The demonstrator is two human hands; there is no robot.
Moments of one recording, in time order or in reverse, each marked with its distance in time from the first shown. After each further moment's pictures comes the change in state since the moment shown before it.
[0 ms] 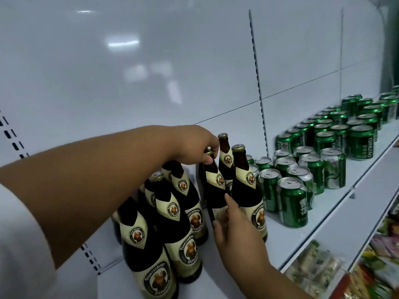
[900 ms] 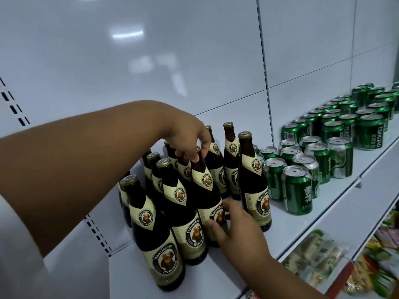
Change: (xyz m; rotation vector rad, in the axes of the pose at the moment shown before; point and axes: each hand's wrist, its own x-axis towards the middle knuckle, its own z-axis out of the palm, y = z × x) left_hand -0.034 0.008 -0.023 -0.030 -0.319 -0.160; right_hand -0.013 0.019 0.021 0.057 0.028 -0.068
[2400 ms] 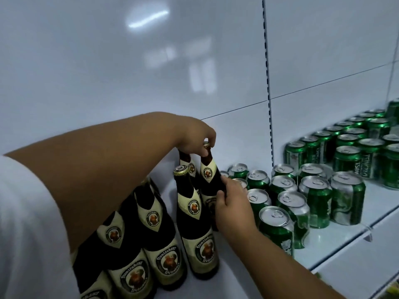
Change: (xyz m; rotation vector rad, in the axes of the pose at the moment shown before) left_hand 0.133 0.028 -0.041 0.034 0.142 -0.157; right_hand 0.147 0.056 -0.054 0.152 -0.021 -0.023
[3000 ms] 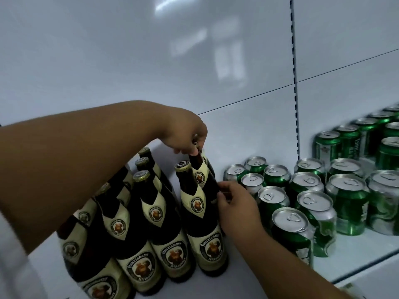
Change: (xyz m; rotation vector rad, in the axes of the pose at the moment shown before) left_hand -0.017 -0.019 0.000 -0.048 -0.142 -0.075; right_hand 0.001 0.011 0.014 0.309 -0.193 0.184
